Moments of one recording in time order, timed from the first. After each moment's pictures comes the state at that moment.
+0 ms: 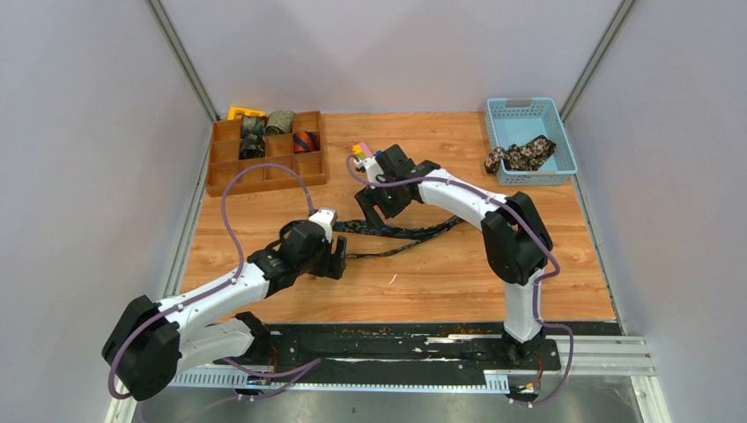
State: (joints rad) left arm -0.71 1.04 0.50 -0.26 -0.12 -0.40; right arm 0.67 1.95 1.51 -0.58 -0.25 -0.03
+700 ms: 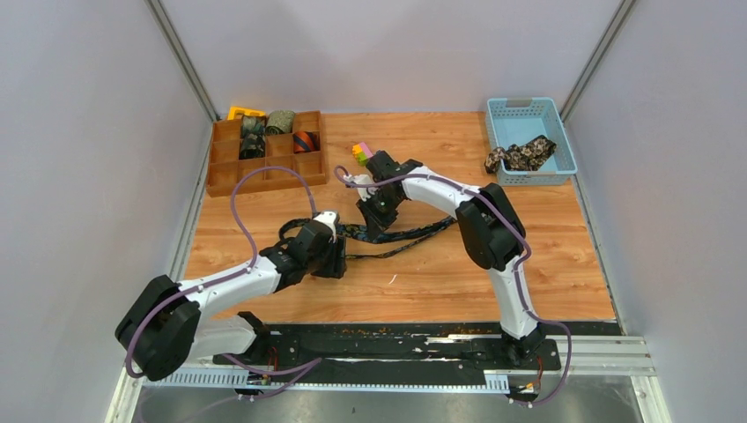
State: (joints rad) left arm -0.71 1.19 0.50 -0.19 -0.10 -0.51; right arm 0.68 2.18 1.70 -0.75 -0.48 -0.13
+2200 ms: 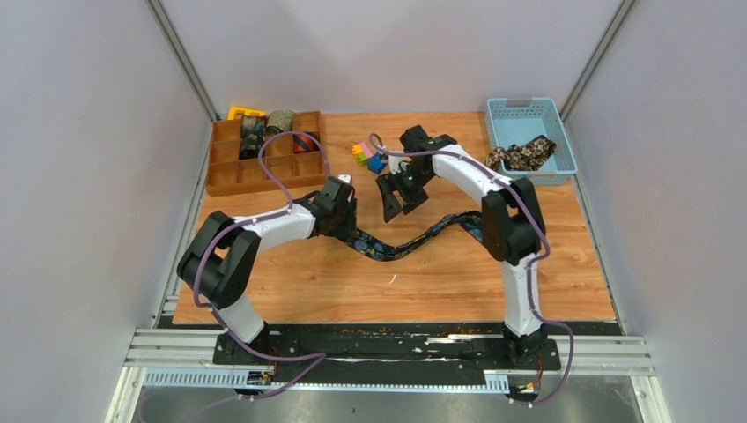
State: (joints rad) left arm -0.58 1.67 0.93 -0.22 -0.09 -0.50; right arm 0.50 2.21 1.86 -0.99 -0.54 -0.12
